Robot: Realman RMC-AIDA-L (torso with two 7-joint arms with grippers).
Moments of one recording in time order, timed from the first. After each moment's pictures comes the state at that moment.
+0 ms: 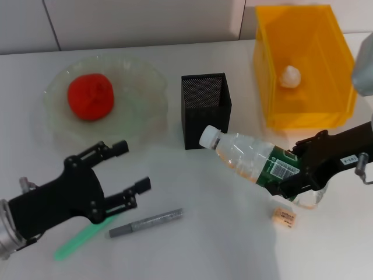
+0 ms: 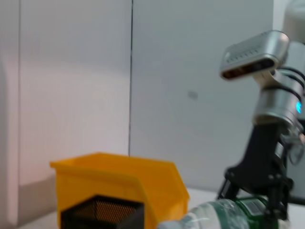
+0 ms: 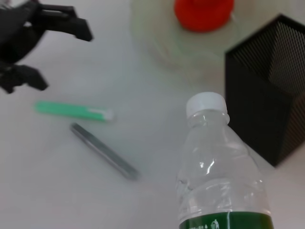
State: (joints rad) left arm -0.33 -2.06 1.10 0.38 1.39 1.60 -0.80; right arm 0.32 2.08 -1.21 -1.54 -2.30 -1.66 2.21
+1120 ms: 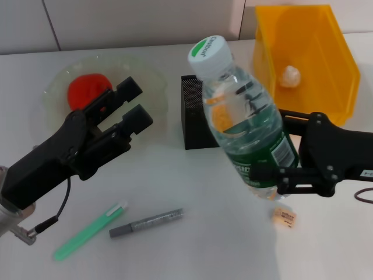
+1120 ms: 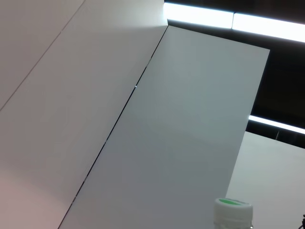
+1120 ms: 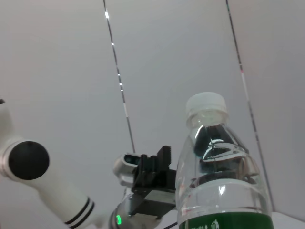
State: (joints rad) left arm -0.53 -2.08 0.83 0.10 1.38 1.97 -1.11; right arm 0.28 2.08 -0.95 -0.86 -1.52 -1.88 1.35
